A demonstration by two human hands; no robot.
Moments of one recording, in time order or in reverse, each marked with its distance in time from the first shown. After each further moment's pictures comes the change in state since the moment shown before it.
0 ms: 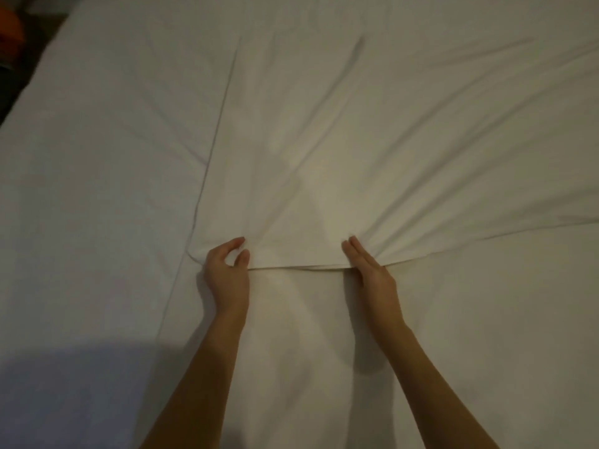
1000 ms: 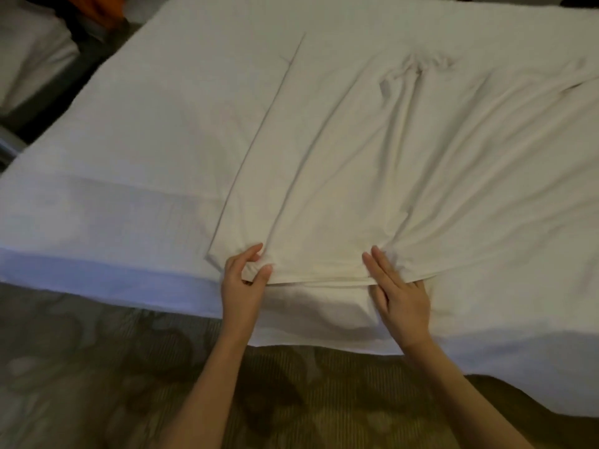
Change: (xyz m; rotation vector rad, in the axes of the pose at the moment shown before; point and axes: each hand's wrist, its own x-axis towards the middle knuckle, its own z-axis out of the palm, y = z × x) left_hand -0.219 -0.240 -0.236 -0.211 -0.166 0.257; right_hand -0.336 0.032 0.137 -0.532 0.281 -0.425
